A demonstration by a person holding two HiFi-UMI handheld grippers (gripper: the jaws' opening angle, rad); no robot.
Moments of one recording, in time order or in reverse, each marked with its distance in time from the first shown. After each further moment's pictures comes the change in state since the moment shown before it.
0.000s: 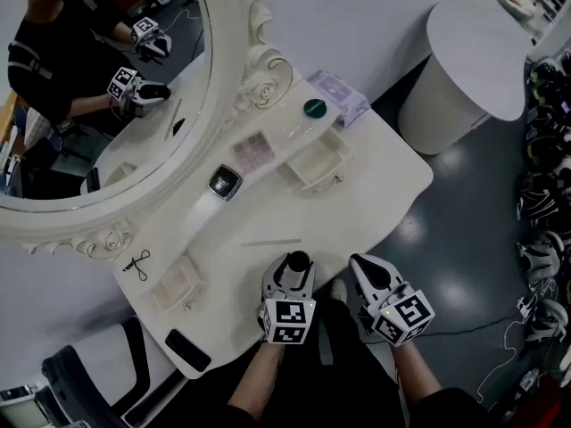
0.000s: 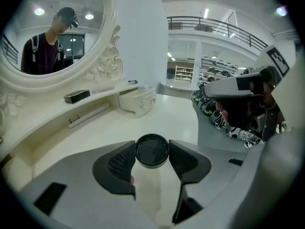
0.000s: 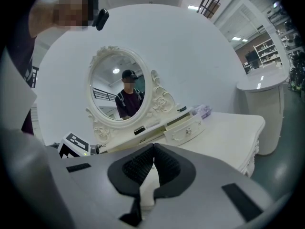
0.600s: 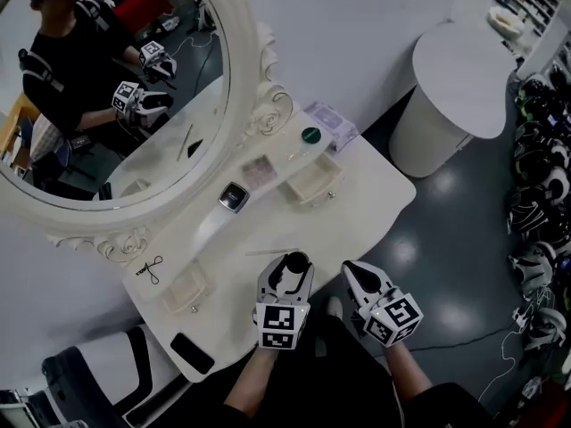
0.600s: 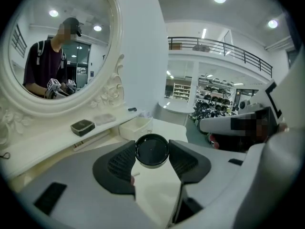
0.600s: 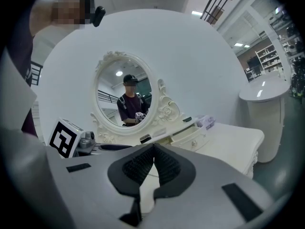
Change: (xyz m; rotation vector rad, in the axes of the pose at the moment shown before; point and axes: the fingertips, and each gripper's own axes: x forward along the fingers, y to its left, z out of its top) left arm -0.066 -0.003 0.087 -0.021 -0.192 -0.035; right arm -0.020 0.035 0.037 -0.037 -0.051 0.000
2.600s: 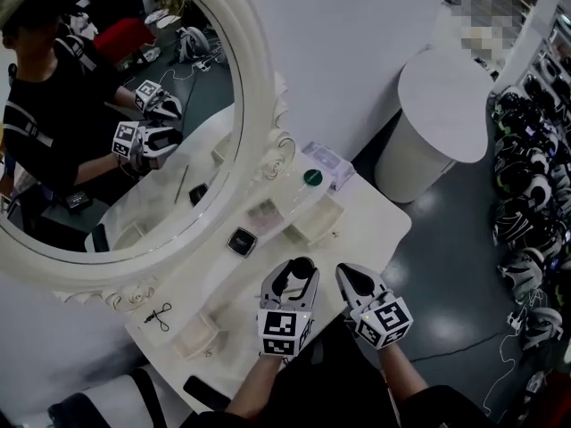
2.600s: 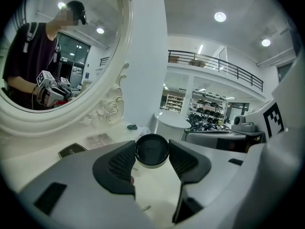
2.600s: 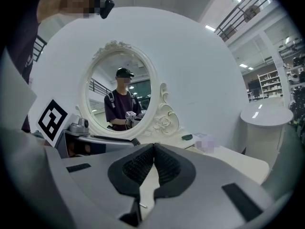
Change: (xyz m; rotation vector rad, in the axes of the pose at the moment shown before) left arm 0.029 0.052 0.077 -0.053 -0.124 -0.127; right arm 0.081 0.001 0.055 -0.171 -0.057 -0.119
